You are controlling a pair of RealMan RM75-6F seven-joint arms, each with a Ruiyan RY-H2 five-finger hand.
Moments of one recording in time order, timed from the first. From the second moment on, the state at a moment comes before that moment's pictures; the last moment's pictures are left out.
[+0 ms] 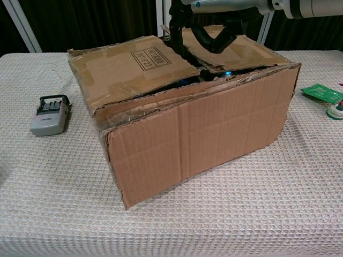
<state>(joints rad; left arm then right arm) -0.03 -1.10 0.04 -1.42 1.58 1.50 -0.22 1.07 -1.16 0.17 -1.85 -1.11 0.73 -0.50</state>
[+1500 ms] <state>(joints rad) -0.05 -1.09 0.05 -1.45 1.58 1.47 -0.20 1.01 -0.84 0.17 -1.99 -1.08 0.87 -0.60</state>
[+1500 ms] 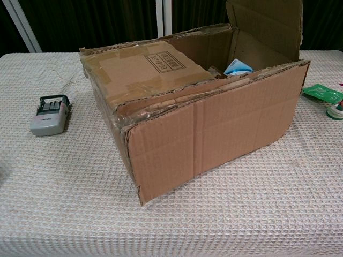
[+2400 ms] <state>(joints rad) -0.07 -1.08 0.04 -1.49 1.59 1.45 -0.15 0.88 -0.71 0.20 -1.91 -1.08 0.86 -0.34</state>
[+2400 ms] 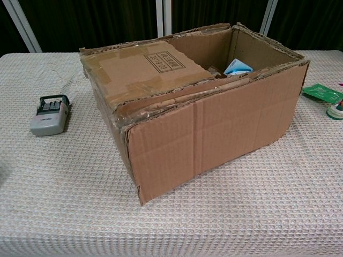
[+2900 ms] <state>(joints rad) -0.07 -1.08 0.05 -1.47 1.58 1.45 -0.17 0.89 -1.00 0.19 -1.85 -1.24 0.98 -0.67</state>
